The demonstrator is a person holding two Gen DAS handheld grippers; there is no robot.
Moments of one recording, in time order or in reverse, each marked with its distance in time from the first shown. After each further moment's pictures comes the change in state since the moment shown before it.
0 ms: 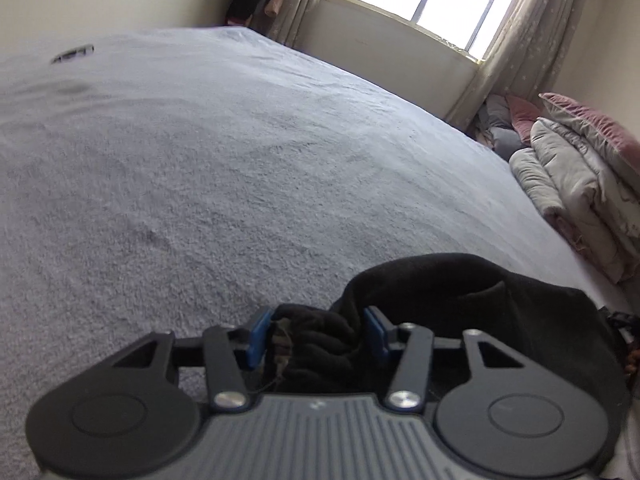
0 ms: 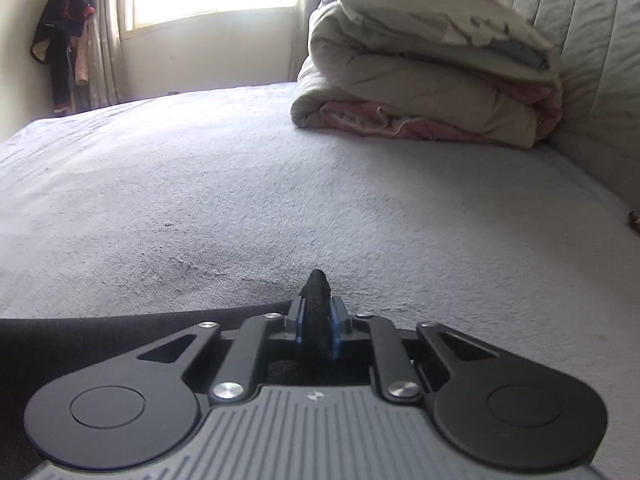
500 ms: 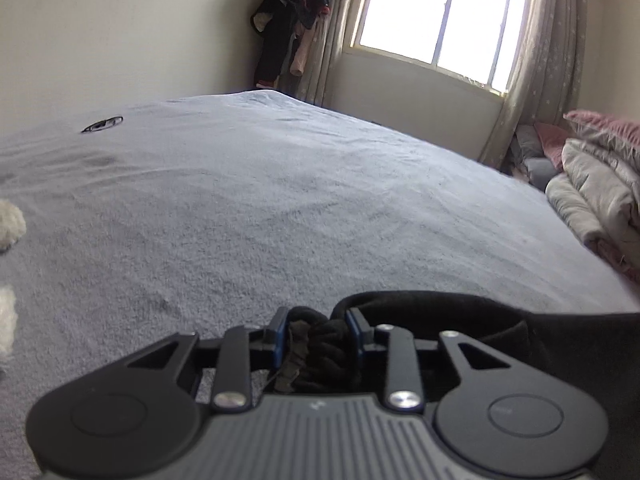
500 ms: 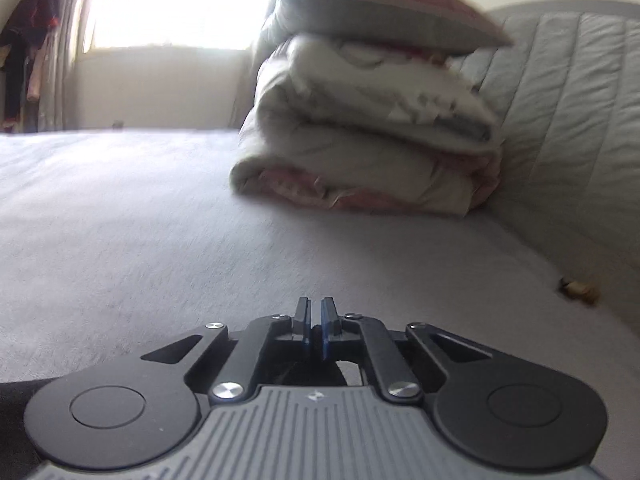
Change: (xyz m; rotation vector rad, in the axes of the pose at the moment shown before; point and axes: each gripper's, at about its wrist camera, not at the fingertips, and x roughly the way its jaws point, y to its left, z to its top) left arm 0.010 -0.024 0.008 0.052 -0.128 0.158; right arm 0.005 -0.006 0.043 -0.003 -0.058 -0.143
